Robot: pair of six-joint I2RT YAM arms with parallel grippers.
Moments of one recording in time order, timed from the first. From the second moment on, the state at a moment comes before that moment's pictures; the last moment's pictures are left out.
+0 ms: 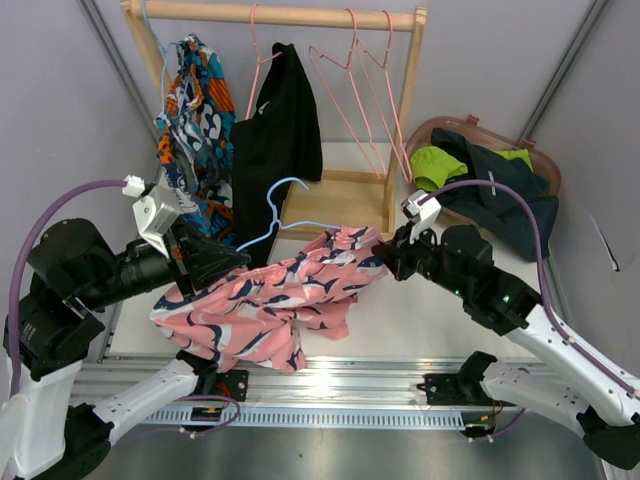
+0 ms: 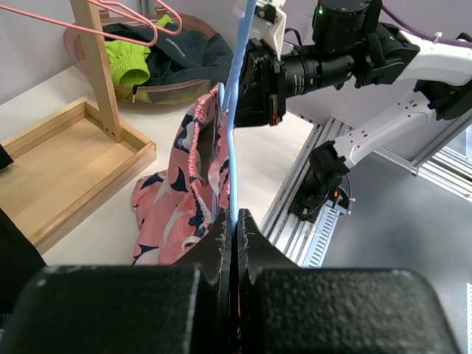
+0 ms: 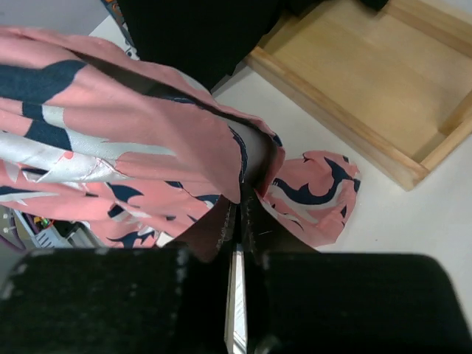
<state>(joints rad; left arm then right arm) -0.59 0.79 1.61 -0.93 0.52 -0.16 0.80 0.83 0.96 -0.37 -0.02 0.21</state>
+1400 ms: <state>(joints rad) -0.59 0.84 1.68 -0.98 0.29 -0.15 1.12 0.75 0.79 -0.33 0.39 0.35</state>
